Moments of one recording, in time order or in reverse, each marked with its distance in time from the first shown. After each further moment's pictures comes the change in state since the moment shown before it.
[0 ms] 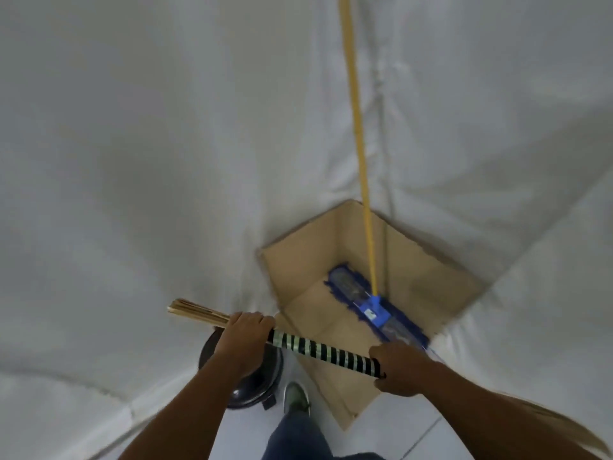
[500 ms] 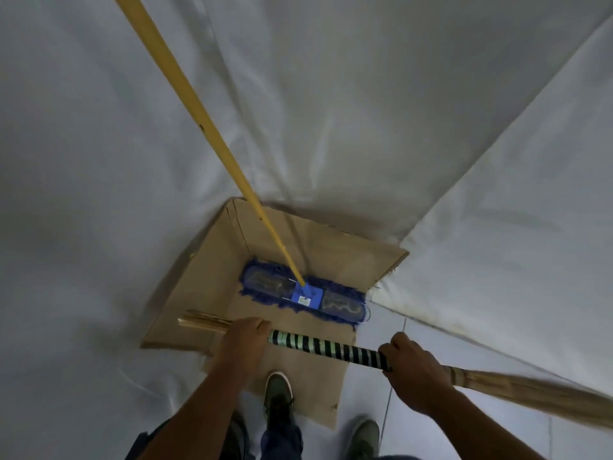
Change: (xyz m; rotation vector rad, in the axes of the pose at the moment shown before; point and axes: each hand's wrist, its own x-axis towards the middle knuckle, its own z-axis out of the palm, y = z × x) left_hand 0.304 0.042 0.060 -0.085 -0.198 0.546; right_hand 0.067 0.074 -0.007 0.341 0.223 0.688
